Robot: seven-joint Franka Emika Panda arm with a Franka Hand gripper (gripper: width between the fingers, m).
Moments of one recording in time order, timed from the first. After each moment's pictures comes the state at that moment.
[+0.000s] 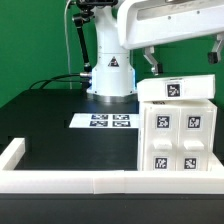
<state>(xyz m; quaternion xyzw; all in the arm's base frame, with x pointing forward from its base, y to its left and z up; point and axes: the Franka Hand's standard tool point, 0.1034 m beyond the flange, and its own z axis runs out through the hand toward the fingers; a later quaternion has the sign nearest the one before) 0.608 0.092 0.189 -0.98 -0.17 -0.07 0.07</state>
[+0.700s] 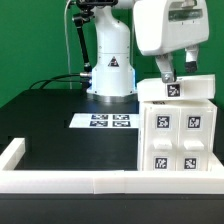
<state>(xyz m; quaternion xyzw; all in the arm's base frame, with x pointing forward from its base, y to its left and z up) 0.609 0.086 0.175 -0.87 -0.49 -0.06 0.04</state>
